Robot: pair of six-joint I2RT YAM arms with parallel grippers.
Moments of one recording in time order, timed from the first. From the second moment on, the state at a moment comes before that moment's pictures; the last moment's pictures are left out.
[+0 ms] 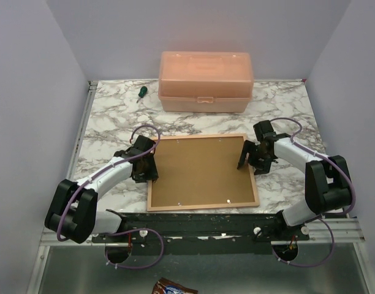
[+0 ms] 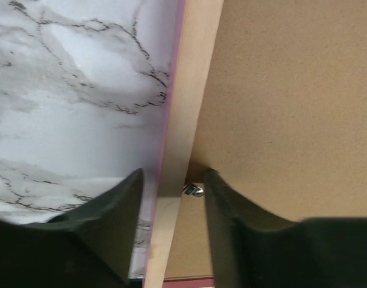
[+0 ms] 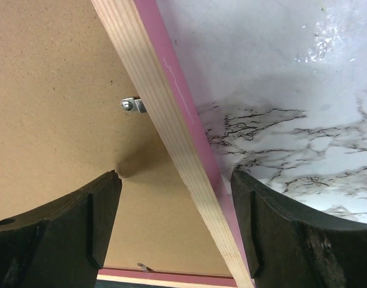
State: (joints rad) left arm -0.41 1.30 0.66 -0.57 -0.05 -0.64; right arm 0.24 1.54 0.85 -0.62 -0.09 0.56
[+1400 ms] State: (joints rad) left arm -0.35 1.28 0.66 -0.63 0.06 -0.60; right arm 0.23 1.59 0.87 -0.54 -0.33 0.60
